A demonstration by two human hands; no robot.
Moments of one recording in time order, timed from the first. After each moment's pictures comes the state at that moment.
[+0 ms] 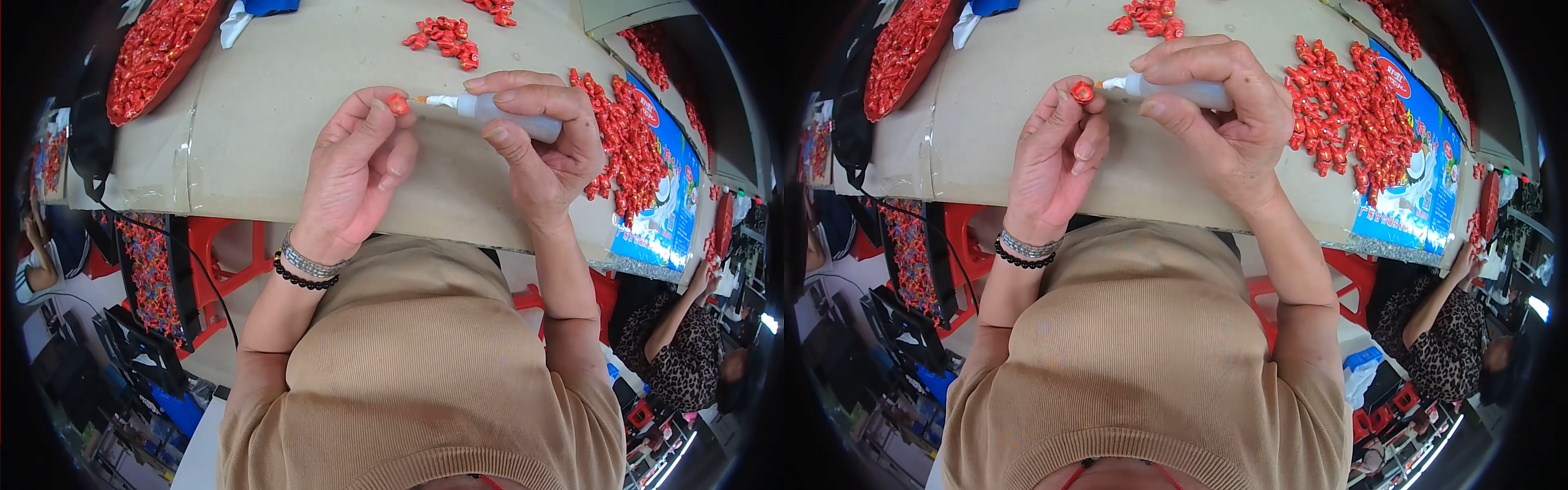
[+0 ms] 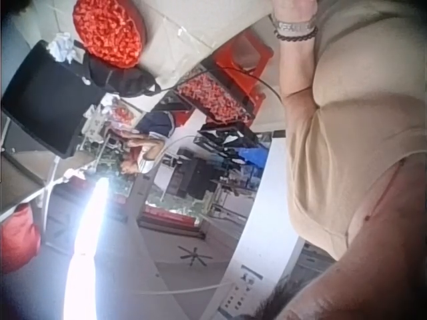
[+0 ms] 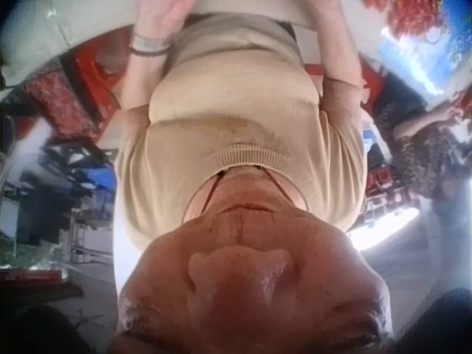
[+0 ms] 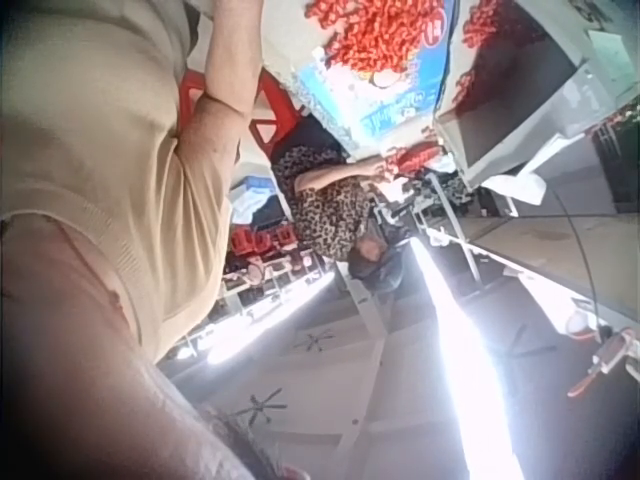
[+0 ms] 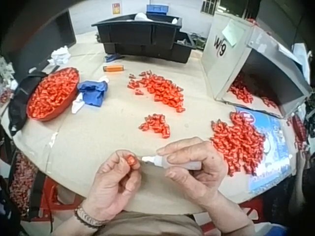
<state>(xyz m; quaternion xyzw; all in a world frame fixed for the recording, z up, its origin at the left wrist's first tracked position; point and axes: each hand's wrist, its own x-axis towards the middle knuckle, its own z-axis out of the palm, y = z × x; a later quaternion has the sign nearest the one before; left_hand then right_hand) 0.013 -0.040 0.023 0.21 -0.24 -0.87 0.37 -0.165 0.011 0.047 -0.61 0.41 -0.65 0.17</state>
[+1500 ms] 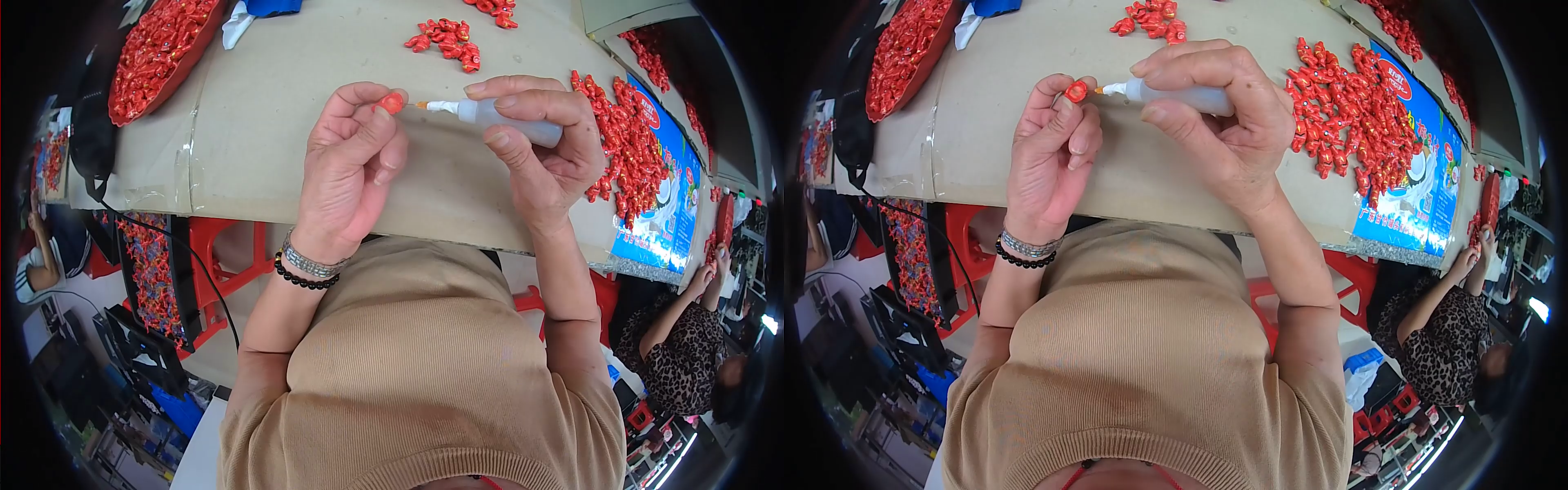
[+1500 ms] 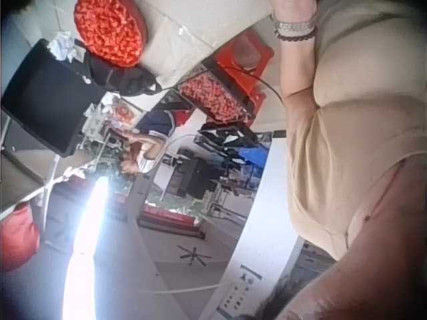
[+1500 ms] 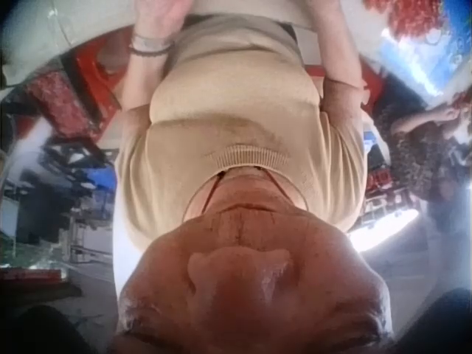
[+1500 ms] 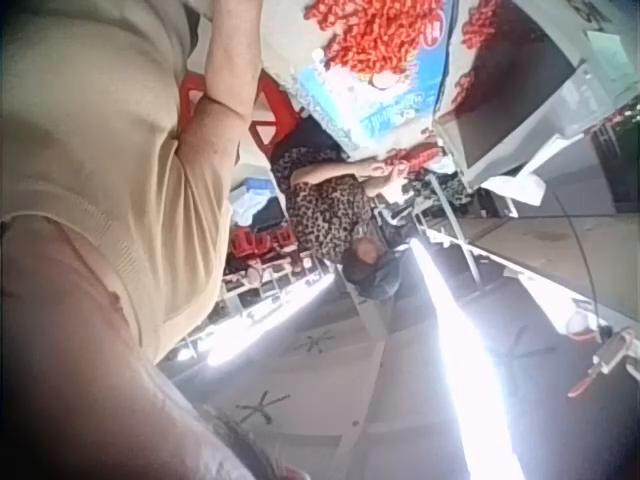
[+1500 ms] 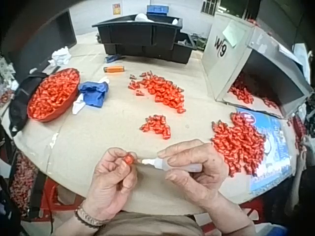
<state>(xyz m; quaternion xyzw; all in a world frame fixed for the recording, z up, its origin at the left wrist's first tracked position) 0.015 -0.045 0.021 0.21 -0.25 -0.85 0.42 -0.163 0.011 0.050 -0.61 0.42 -0.65 0.18</state>
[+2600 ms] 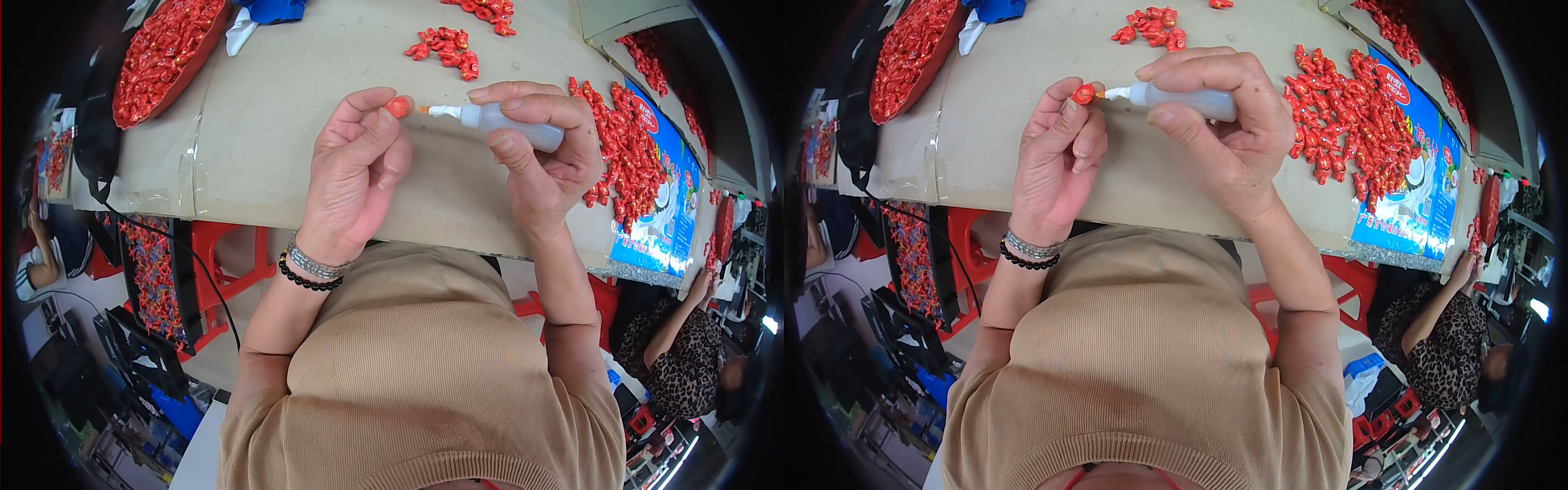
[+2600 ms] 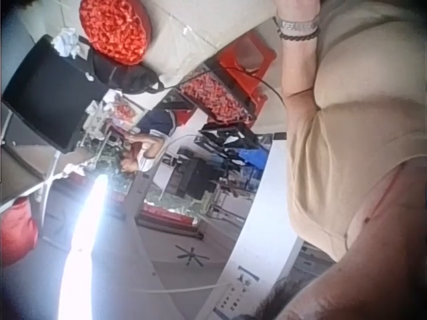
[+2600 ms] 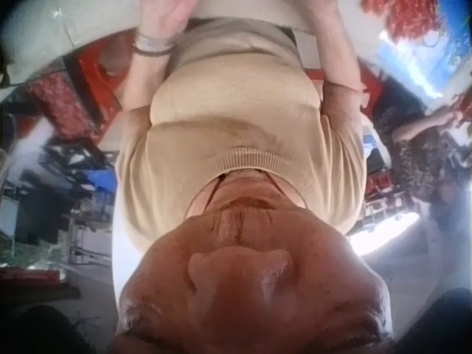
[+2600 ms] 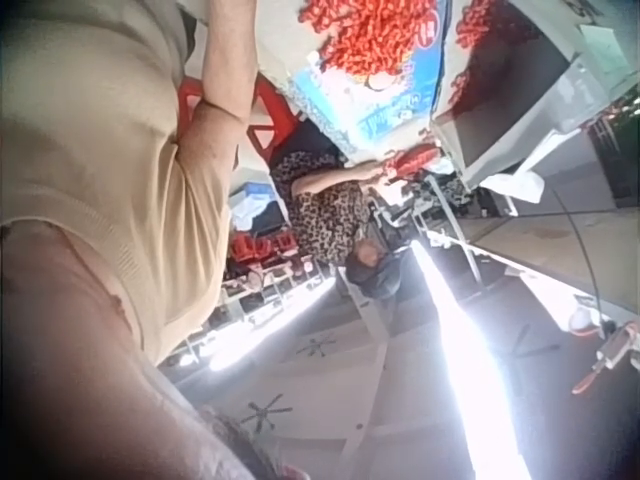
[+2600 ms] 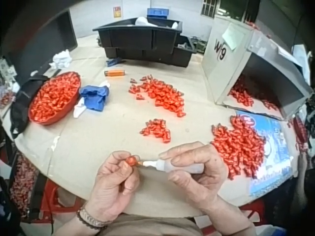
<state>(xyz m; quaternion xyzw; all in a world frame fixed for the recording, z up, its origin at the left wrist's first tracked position) 0.008 -0.045 0.022 0.21 -0.23 -0.85 0.42 -0.164 0.013 0.048 -0.59 0.40 -0.67 0.20</state>
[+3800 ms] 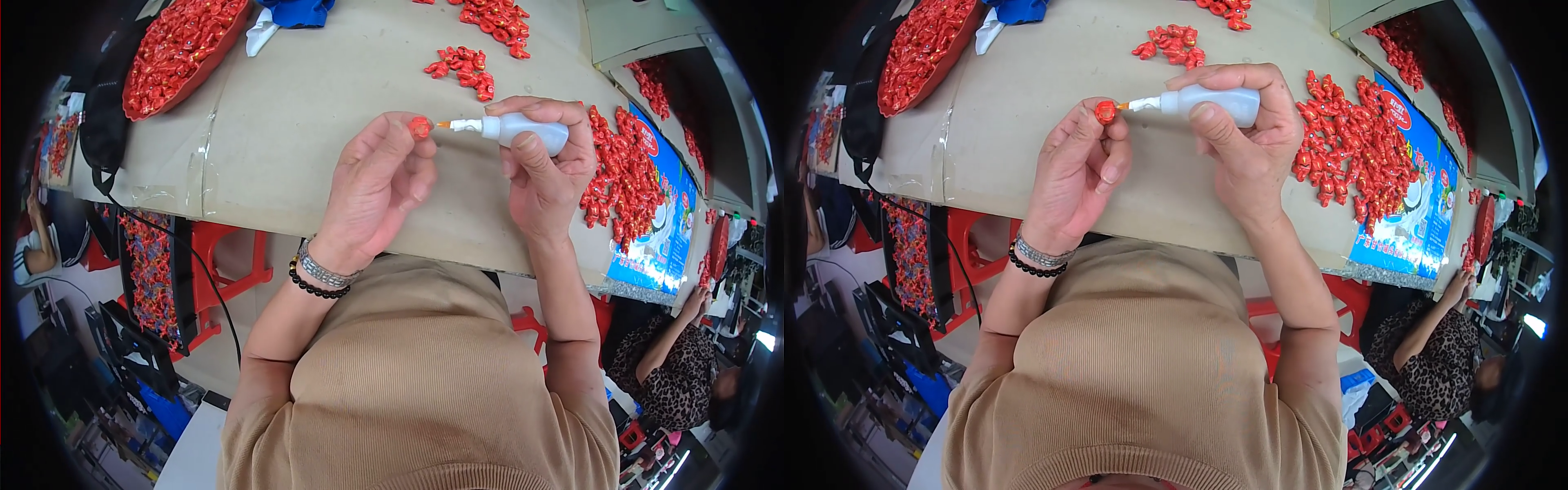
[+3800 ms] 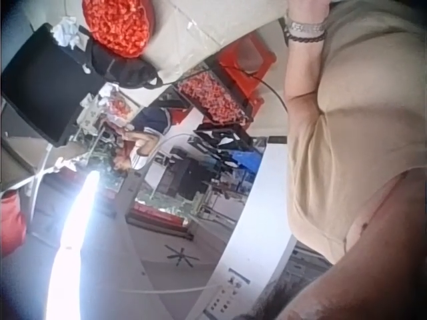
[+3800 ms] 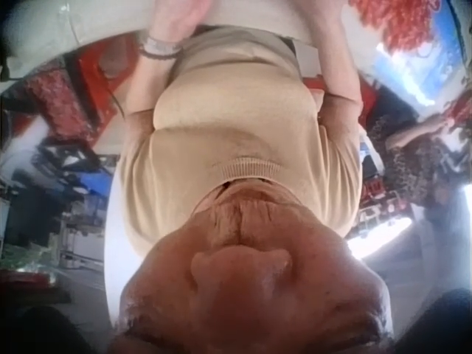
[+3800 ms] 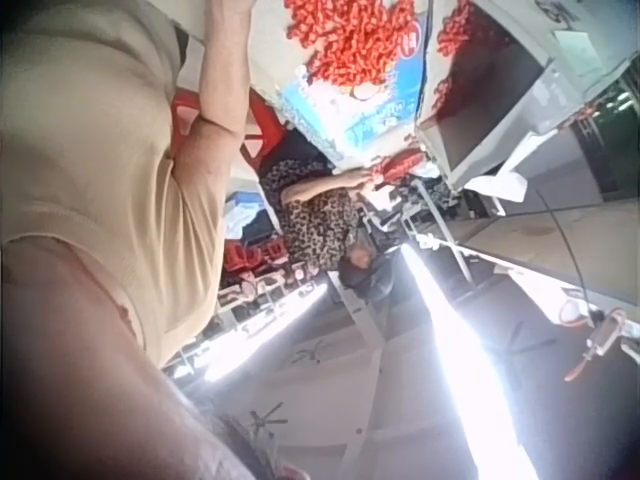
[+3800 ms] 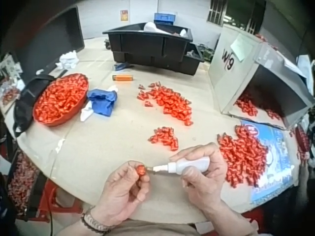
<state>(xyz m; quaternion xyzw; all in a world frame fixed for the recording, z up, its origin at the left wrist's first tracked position) 0.013 -0.045 0.022 0.22 -0.25 -0.87 0.36 -0.161 0.008 0.041 -0.42 0.41 -0.72 0.36</state>
